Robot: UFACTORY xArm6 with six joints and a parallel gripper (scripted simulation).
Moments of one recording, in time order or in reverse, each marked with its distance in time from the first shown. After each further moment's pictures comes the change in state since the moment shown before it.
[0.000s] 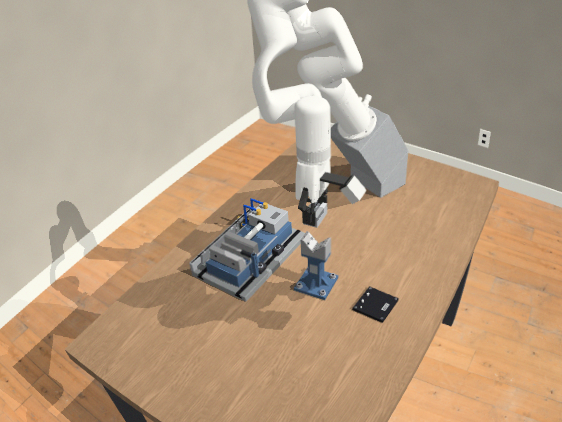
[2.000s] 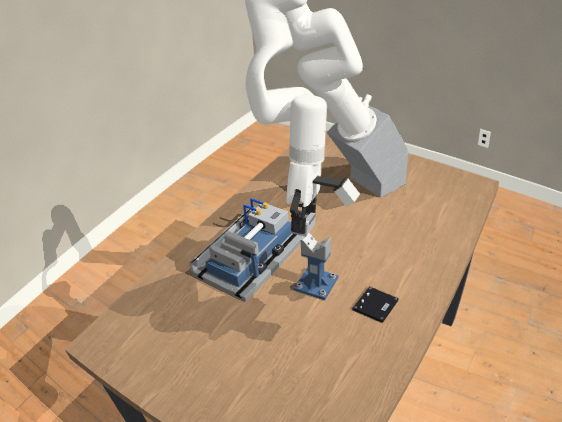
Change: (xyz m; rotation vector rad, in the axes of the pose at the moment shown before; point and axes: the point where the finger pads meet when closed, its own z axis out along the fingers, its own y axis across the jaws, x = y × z) arm -0.004 0.054 -0.012 -0.175 -0.008 -0.085
